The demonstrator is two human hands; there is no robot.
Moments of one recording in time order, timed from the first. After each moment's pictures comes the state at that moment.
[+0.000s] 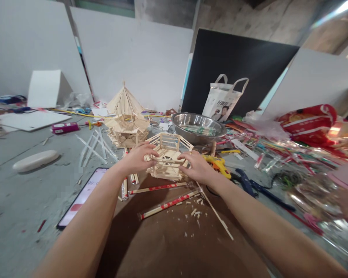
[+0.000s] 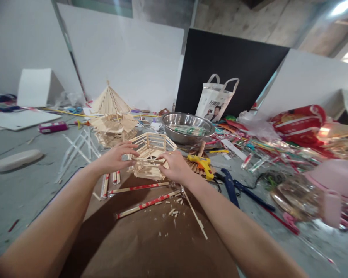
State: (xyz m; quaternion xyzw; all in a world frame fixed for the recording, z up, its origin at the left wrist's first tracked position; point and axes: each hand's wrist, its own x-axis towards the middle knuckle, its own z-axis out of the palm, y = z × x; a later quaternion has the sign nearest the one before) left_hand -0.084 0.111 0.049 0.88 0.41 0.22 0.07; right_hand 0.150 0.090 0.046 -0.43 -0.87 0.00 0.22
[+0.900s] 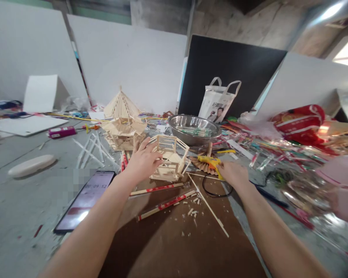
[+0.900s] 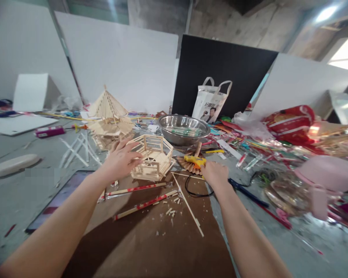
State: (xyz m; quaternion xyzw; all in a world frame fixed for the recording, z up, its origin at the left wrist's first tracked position) left_hand -0.051 0.086 0.058 0.85 0.47 0.21 -0.10; right_hand 0.255 0.080 0.033 -0.80 -0.59 -0.07 -0.05
